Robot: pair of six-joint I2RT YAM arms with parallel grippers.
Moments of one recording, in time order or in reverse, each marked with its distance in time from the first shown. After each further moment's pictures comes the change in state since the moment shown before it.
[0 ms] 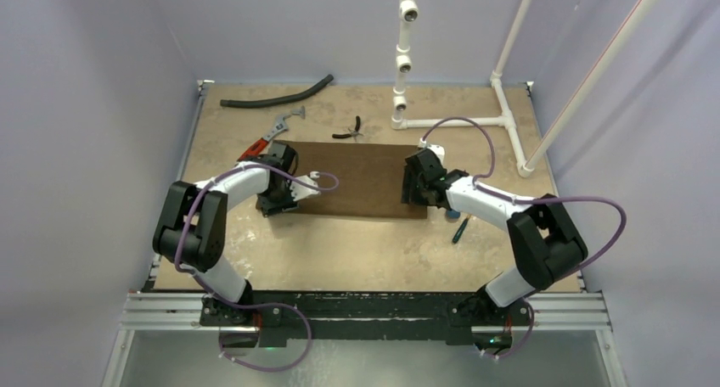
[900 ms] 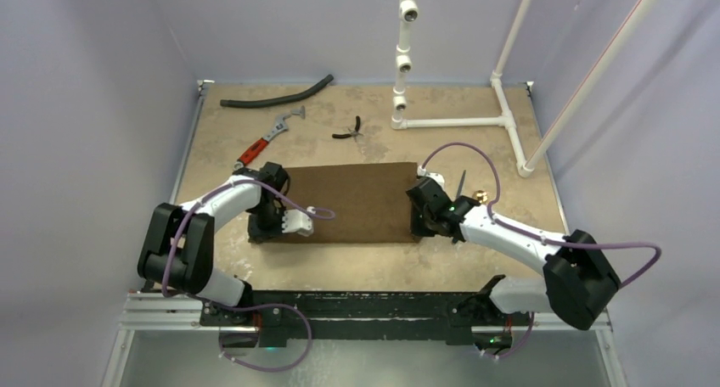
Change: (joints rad) left arm -0.001 -0.153 -0.130 -0.260 0.142 0.229; right arm 0.165 -0.235 -0.189 -0.121 -0.103 0.143
